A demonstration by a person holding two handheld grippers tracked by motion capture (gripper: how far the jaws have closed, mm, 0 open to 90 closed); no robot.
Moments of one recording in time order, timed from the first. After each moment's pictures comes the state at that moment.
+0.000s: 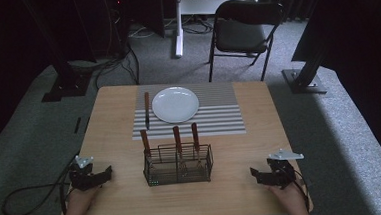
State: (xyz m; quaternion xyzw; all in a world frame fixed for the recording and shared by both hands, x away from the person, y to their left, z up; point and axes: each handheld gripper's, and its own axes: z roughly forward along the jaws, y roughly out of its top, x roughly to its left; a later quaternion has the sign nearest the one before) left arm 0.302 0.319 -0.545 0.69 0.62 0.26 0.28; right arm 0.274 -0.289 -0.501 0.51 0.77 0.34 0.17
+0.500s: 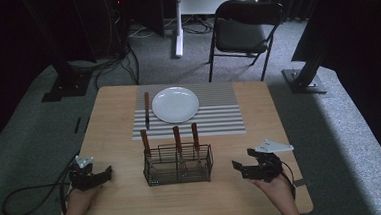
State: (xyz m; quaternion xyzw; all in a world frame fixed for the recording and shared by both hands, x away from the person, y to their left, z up) left arm 0.302 0.319 -0.545 0.69 0.62 0.26 0.28; right arm 0.278 -0.236 -0.448 0.43 0.78 0.43 0.15
